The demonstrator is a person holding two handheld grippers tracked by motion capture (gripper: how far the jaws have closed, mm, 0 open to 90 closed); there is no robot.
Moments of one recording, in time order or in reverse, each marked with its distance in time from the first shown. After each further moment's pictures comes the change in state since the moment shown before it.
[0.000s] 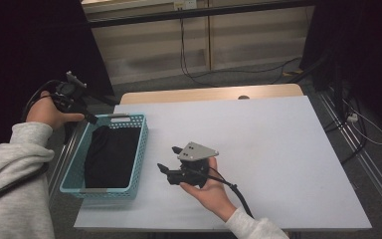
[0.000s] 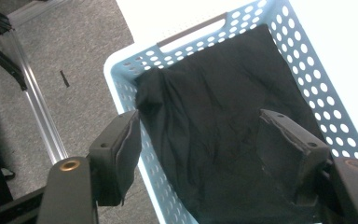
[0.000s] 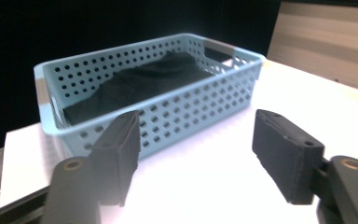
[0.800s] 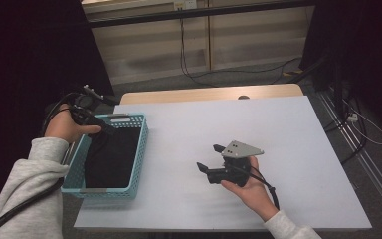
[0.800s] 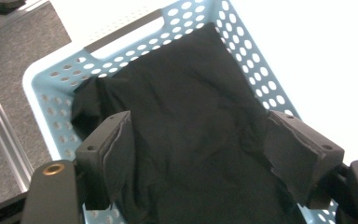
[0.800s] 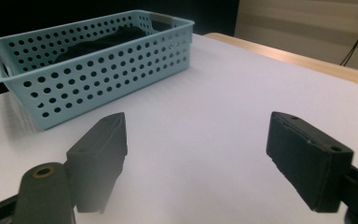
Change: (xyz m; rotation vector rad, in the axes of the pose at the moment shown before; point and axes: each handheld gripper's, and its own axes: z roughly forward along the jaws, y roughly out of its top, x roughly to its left) left arm -0.041 -0.006 0.025 -0.046 -0.083 0.060; right arm -0.061 -0.033 -0.070 0.045 -0.090 0.042
